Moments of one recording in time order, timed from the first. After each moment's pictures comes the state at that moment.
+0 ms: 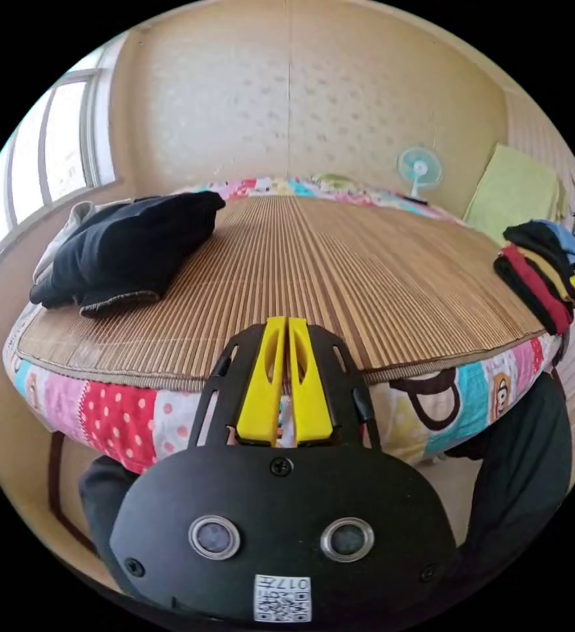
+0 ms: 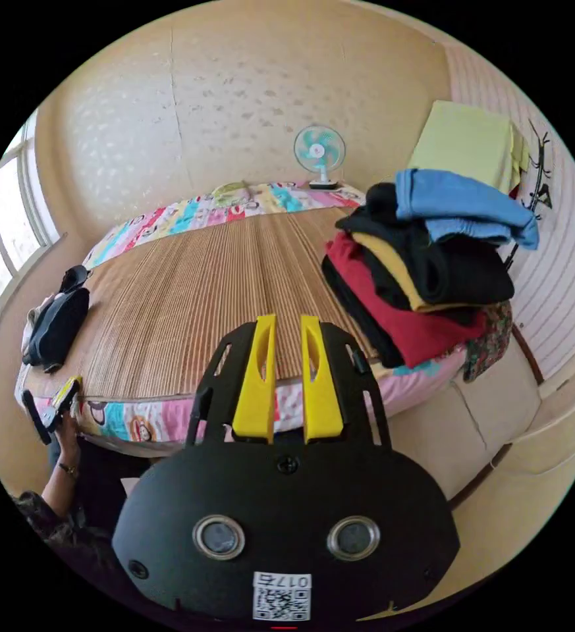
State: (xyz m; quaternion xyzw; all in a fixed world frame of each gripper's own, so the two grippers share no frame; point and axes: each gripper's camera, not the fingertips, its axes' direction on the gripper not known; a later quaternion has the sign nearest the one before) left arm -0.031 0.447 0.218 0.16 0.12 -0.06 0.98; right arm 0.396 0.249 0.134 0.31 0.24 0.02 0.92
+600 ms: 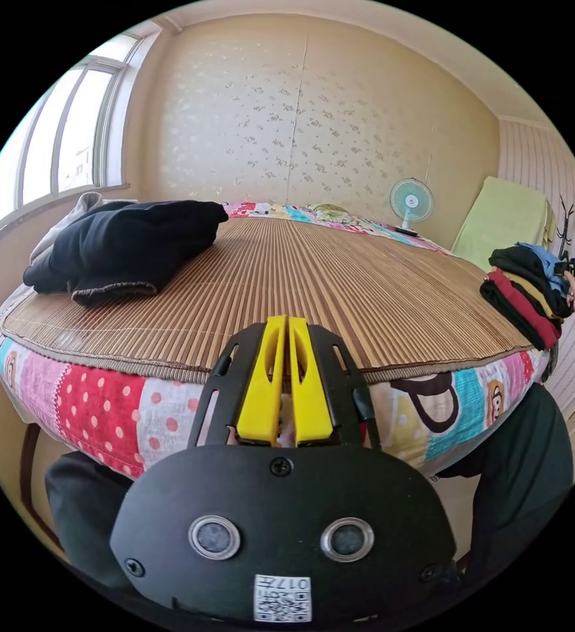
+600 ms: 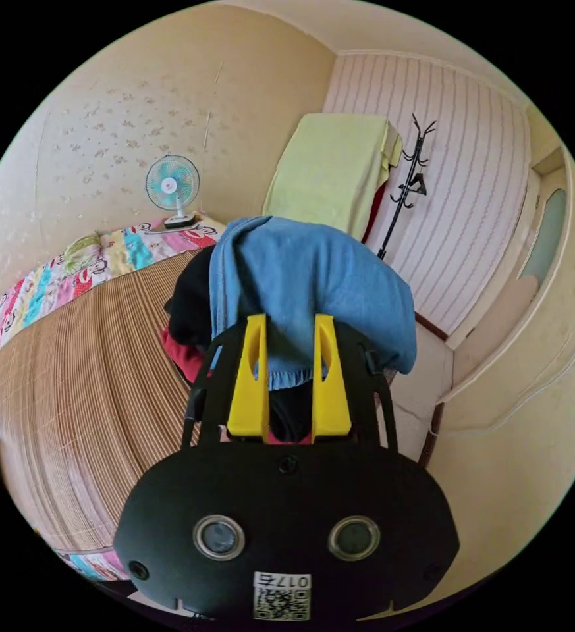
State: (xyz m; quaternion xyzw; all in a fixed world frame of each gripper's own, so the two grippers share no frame) left arm -0.046 0.470 0.240 0.20 0.13 -0.07 0.97; right arm 0.474 0.168 0.098 0.35 0.40 0.22 0.82
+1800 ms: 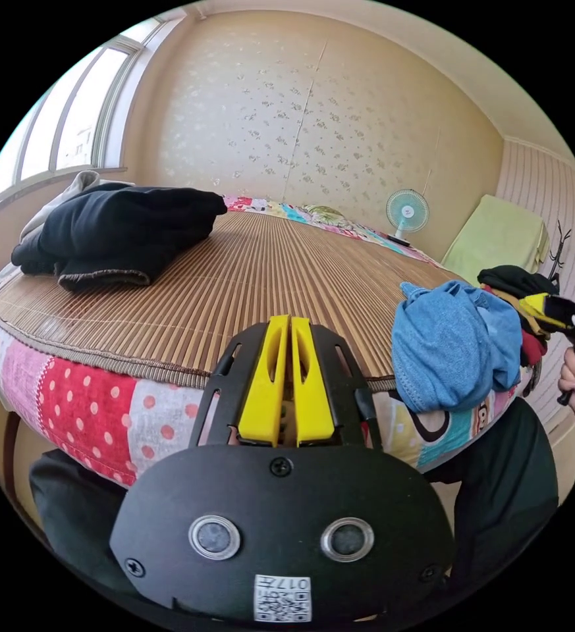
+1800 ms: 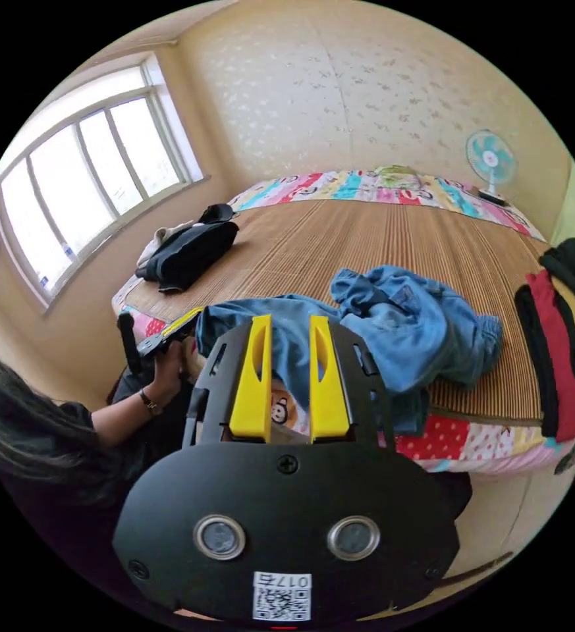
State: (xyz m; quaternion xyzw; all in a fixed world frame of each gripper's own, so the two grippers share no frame) left arm -0.111 0.465 0.242 0.19 0.17 -0.09 0.96; right arm 0.235 0.259 0.287 0.18 0.02 -0.14 0.97
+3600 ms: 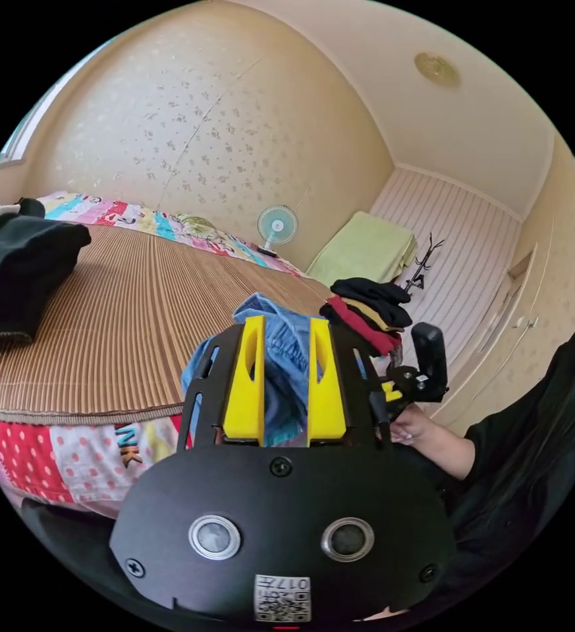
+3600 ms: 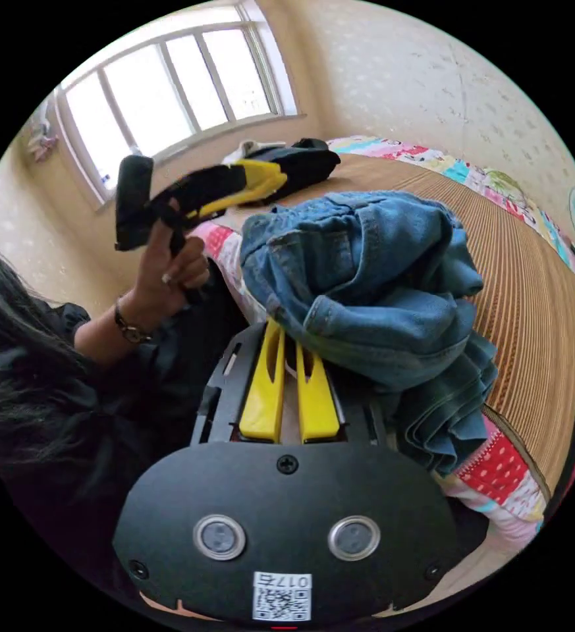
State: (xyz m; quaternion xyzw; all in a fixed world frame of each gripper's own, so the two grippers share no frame) left arm -0.108 0.460 0.109 0.23 0.45 0.02 0.86; right arm 0.274 0.286 0.214 0.11 -0.14 -0.35 0.92
